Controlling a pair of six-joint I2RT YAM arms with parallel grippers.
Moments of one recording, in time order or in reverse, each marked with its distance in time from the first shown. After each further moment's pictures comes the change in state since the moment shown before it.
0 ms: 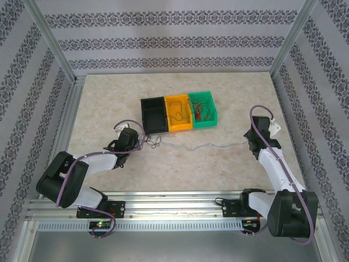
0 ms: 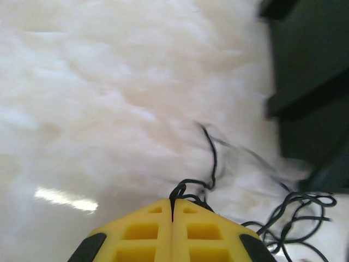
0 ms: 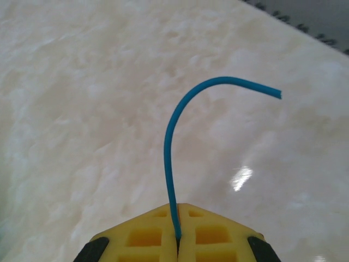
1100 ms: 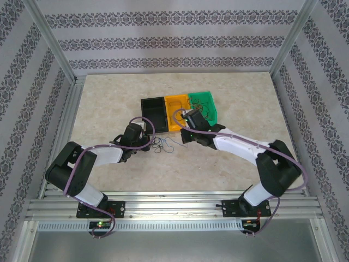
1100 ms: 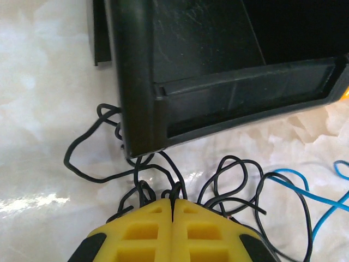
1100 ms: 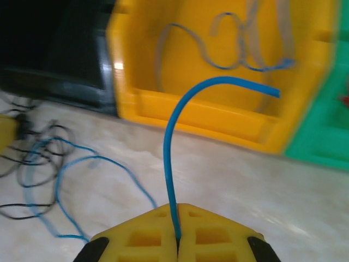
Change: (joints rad) left arm -0.026 0.133 0.098 0.064 0.407 0.197; right arm 0.764 0.504 0.348 0.161 -0.333 -0.380
